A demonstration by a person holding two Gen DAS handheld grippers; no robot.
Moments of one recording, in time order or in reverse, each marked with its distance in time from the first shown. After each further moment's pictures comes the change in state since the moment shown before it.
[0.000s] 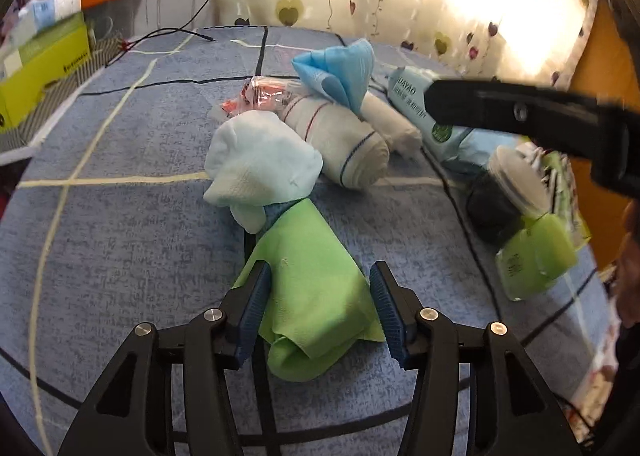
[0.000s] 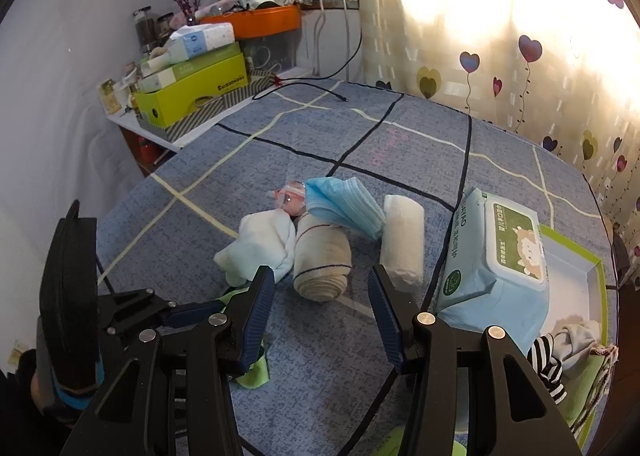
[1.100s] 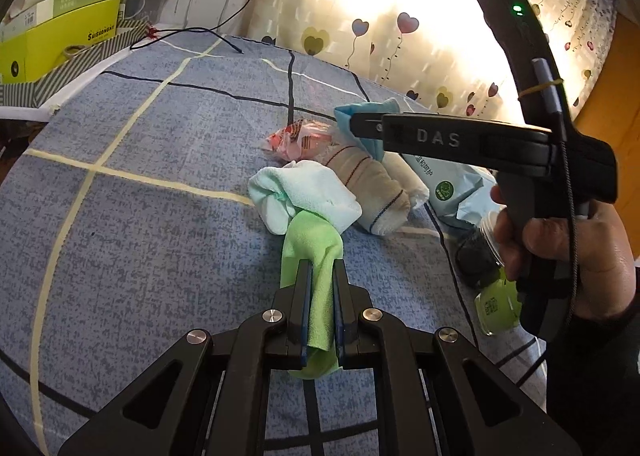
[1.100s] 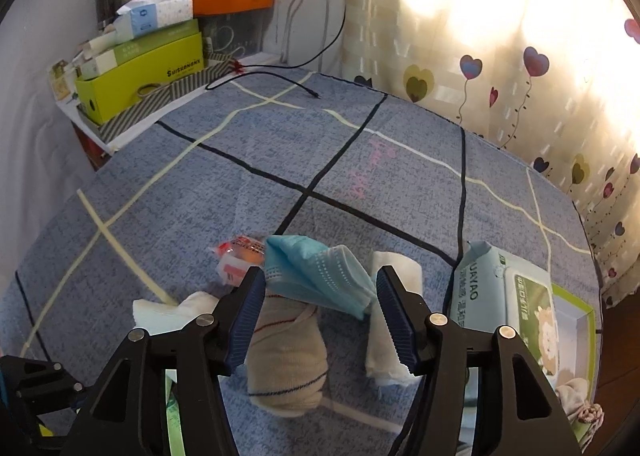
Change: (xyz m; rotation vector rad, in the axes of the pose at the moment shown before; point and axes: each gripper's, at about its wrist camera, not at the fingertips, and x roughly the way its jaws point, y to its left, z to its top) left arm -0.020 0.059 0.003 -0.173 -0.100 -0.153; right arm 0.090 0.003 0.058 -0.038 0.058 -0.168
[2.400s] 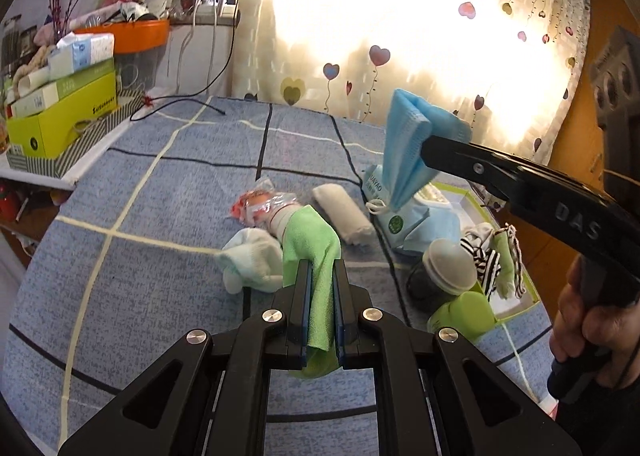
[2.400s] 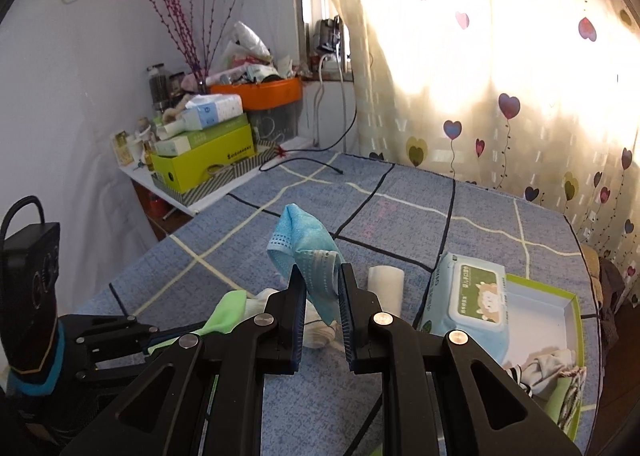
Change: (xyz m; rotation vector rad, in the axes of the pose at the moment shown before) left arm -0.054 -0.084 0.010 0.106 -0.133 0.094; right arm -0.156 -0.027 -0.058 0.059 -0.294 0.165
